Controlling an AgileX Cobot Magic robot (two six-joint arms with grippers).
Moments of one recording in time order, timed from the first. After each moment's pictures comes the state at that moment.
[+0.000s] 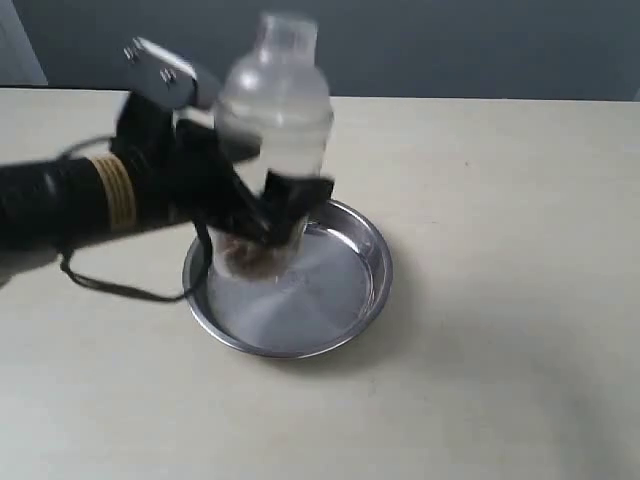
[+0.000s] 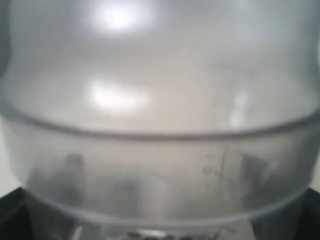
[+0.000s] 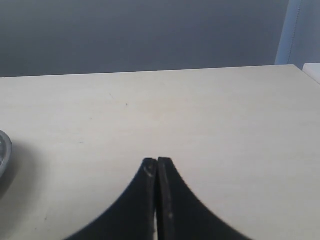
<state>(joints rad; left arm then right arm) -0.48 1.36 -0.65 0.59 -0.42 -0.61 -0.01 0.00 0.00 0.04 0.32 0.02</state>
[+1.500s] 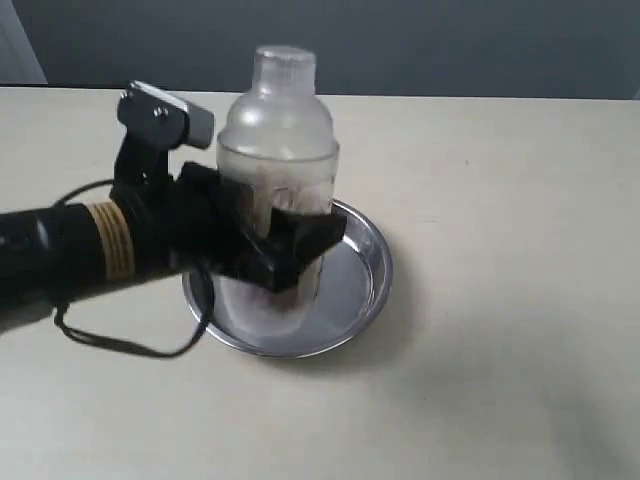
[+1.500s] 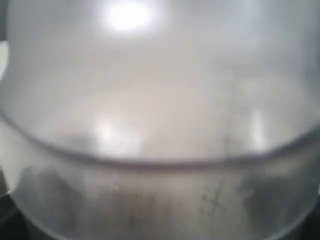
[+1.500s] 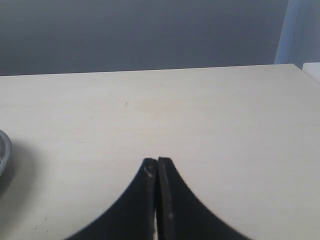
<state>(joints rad) -0.58 1.32 -0.56 0.48 -0.44 -0.65 -0.01 0.00 0.00 0.04 0.32 0.02</state>
